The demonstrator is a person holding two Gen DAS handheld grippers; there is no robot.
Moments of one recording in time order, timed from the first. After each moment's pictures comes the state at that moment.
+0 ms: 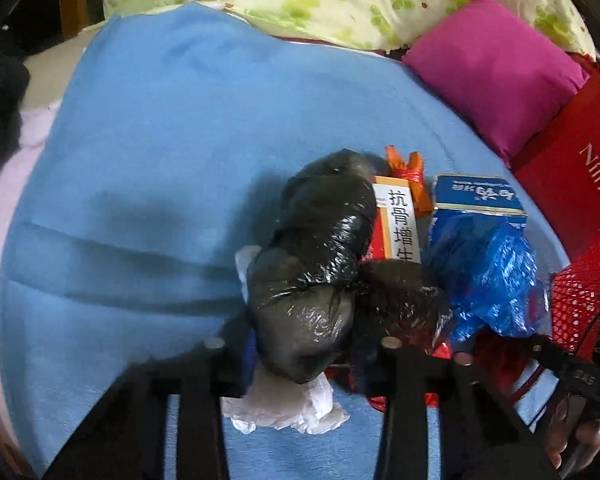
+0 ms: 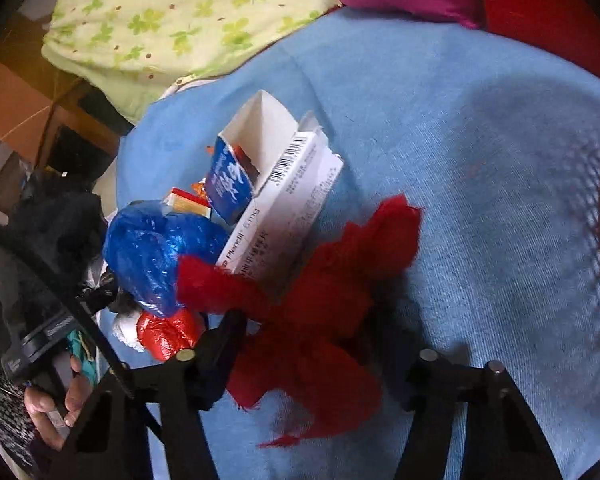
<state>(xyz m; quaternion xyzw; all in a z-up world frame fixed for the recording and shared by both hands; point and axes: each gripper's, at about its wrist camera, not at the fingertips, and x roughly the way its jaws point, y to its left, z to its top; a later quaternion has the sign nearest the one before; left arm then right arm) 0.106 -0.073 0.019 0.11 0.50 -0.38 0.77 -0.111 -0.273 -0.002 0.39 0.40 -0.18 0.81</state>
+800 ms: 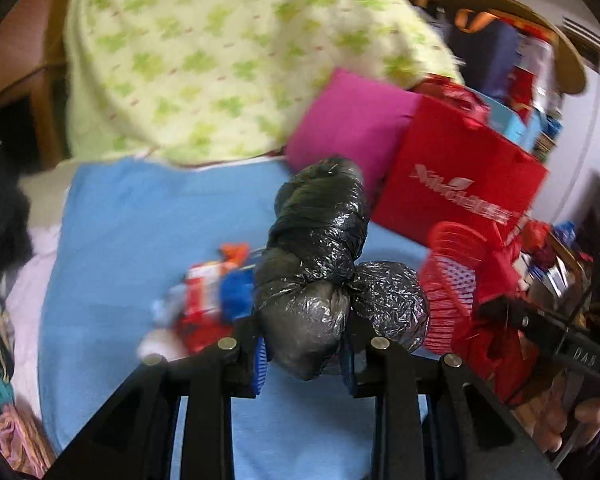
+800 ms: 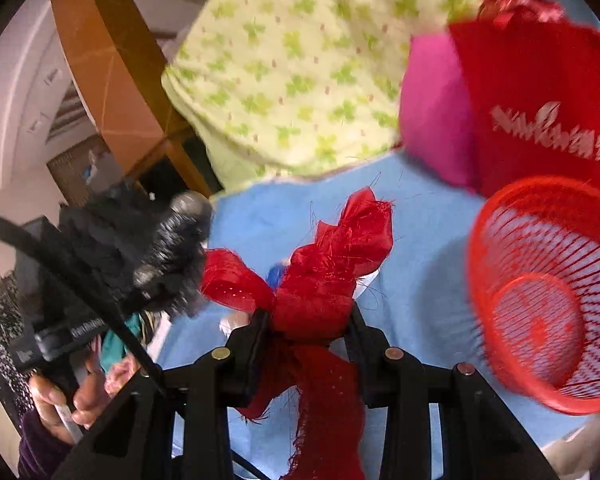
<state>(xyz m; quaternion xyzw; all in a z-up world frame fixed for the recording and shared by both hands) -0.097 -0.057 0.188 0.11 0.33 -0.49 0.80 -0.269 -0.203 0.172 0.27 0.24 -0.16 0.92</state>
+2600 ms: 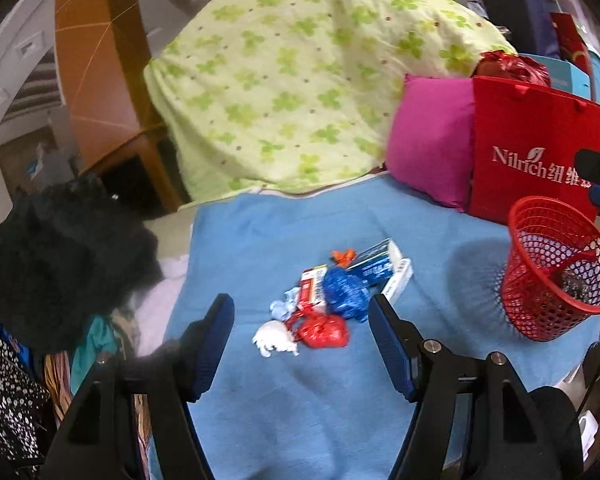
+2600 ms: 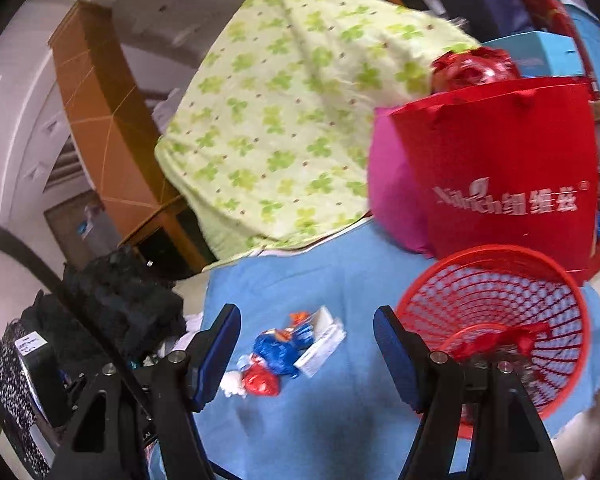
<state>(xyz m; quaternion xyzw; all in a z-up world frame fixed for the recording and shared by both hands) -0.159 -0.027 0.194 0.21 0.22 -0.27 0.91 -0.336 -0.224 0.234 0.27 0.15 -0.20 0.93</state>
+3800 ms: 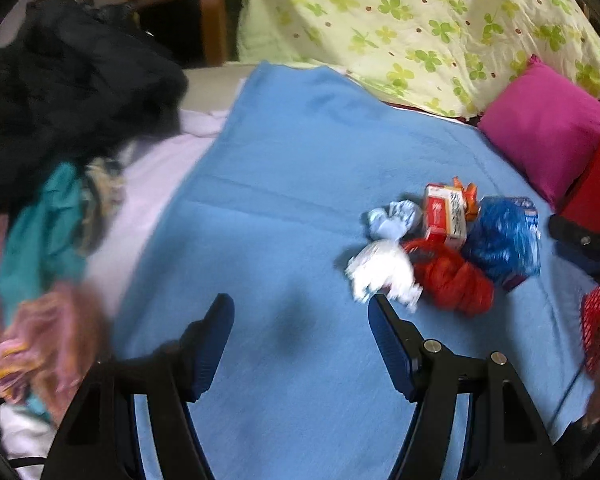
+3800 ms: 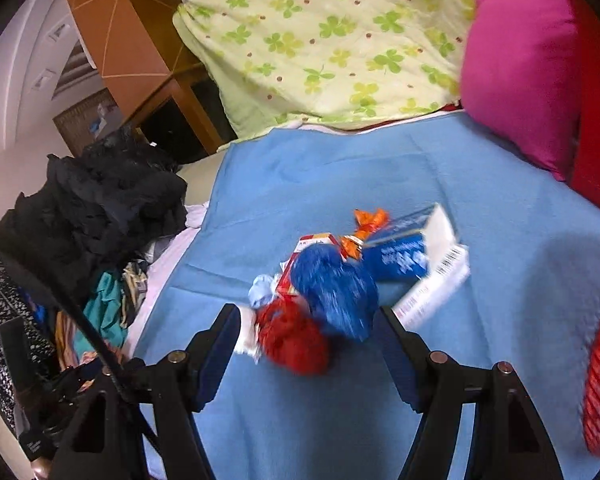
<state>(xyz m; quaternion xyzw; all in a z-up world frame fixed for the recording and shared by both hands) 0.029 0.044 0.065 0.07 0.42 -0.22 0.88 -0.092 -0.194 0.091 0.25 0.32 -0.10 0.91</state>
